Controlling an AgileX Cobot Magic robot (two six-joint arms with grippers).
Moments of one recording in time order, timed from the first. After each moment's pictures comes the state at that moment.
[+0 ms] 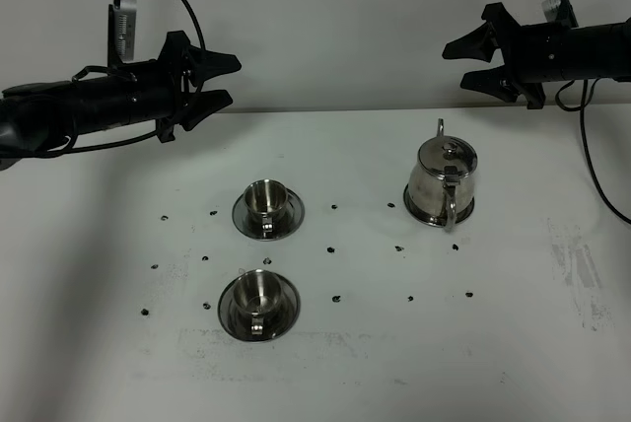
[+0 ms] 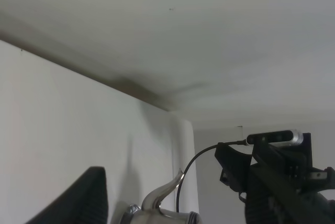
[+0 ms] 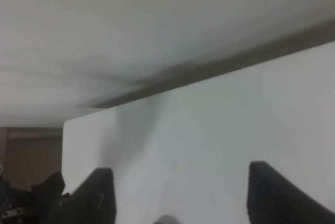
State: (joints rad) left arm 0.01 2.46 -1.88 -1.69 0.81 0.70; right arm -0.14 2.61 -2.40 1.08 1.05 -0.22
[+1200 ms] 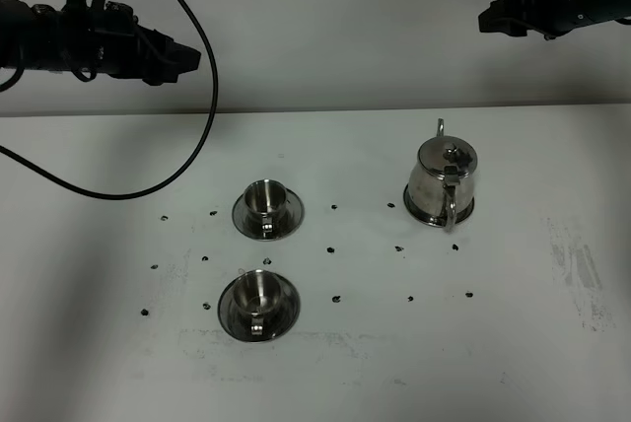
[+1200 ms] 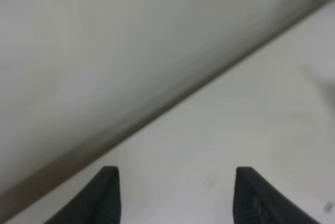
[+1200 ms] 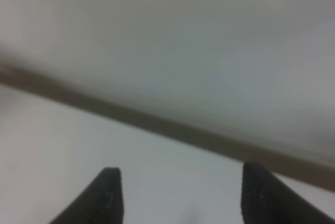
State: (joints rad) left arm 0.01 2.19 -1.88 -0.97 0.66 1.21; right arm -0.11 2.60 -2.75 0.52 1.12 -0.48
